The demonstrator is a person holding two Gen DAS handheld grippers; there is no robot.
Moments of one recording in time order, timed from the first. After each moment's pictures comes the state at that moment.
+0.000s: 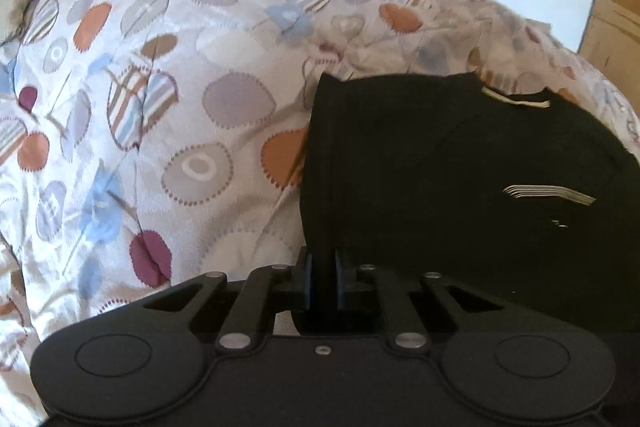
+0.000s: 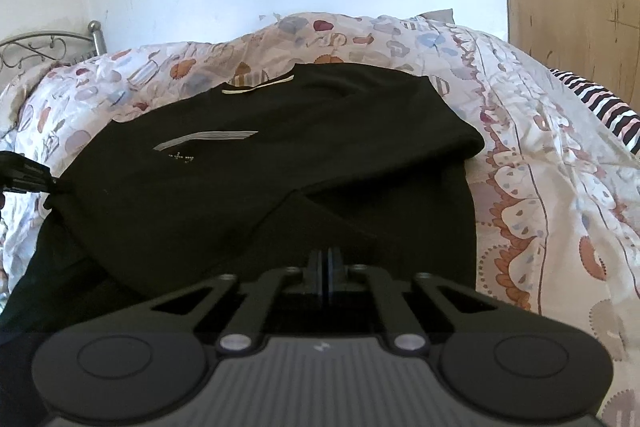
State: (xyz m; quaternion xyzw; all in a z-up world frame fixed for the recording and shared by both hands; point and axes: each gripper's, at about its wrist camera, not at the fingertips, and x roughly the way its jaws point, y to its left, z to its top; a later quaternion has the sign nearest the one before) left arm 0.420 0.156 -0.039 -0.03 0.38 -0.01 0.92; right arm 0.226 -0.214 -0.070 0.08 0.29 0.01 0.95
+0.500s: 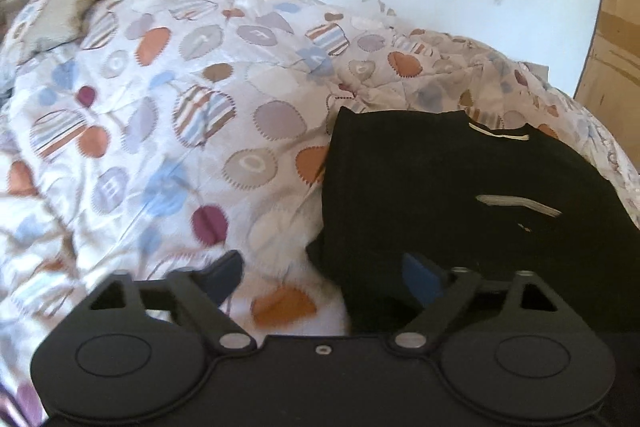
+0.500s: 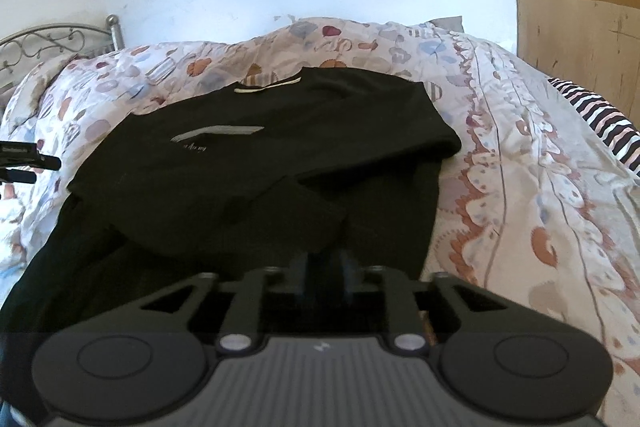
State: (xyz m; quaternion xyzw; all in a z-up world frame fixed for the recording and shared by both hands) left arm 0.320 0.171 -0.005 -0.06 0.32 0.01 0.95; right arm 0.181 -0.237 -0.060 0.06 0.29 0.04 0.95
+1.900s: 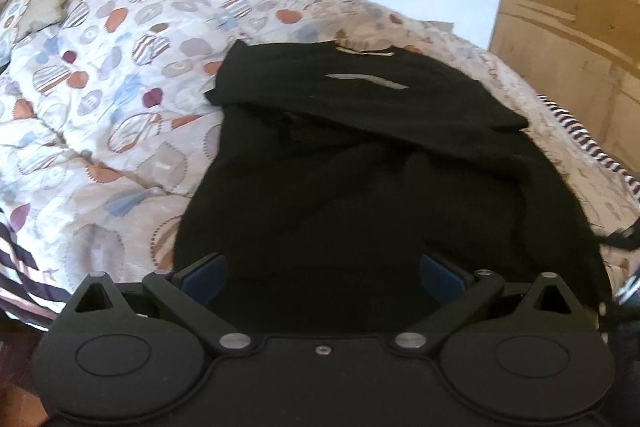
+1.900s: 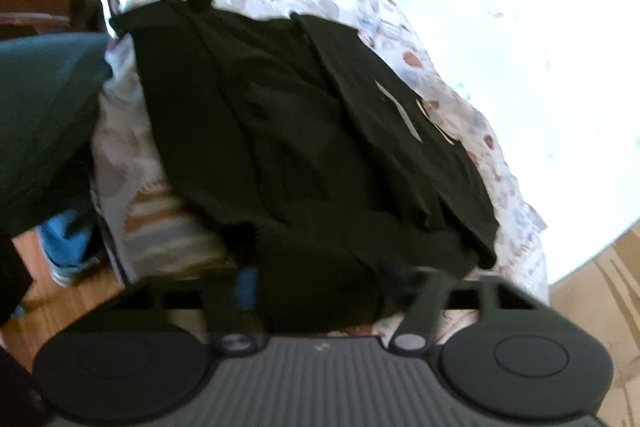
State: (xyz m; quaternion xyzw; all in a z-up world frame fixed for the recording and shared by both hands) left arm 0.093 0.080 -0.037 -0.03 0.32 -0.09 0.94; right arm 0.007 -0.151 -0.085 -0.41 0.21 0.19 0.87
